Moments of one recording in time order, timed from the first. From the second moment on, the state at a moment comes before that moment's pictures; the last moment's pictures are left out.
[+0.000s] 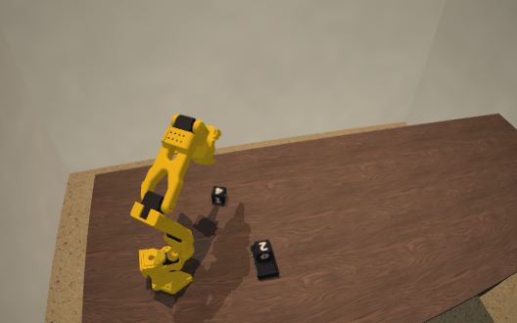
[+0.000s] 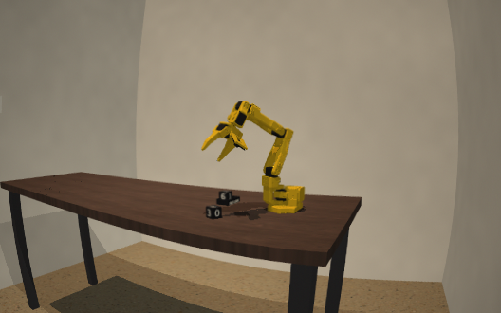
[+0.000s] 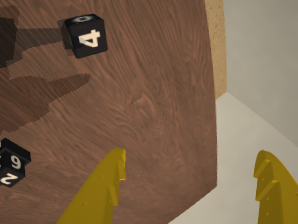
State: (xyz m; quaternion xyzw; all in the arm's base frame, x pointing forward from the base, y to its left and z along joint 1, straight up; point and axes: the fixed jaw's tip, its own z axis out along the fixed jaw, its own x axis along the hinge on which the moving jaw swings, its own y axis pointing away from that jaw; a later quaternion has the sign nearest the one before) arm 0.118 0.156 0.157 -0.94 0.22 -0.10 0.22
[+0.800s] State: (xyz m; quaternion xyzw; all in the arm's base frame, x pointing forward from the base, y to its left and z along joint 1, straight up) arm 0.170 0.043 0.144 -0.77 0.58 -0.15 0.19
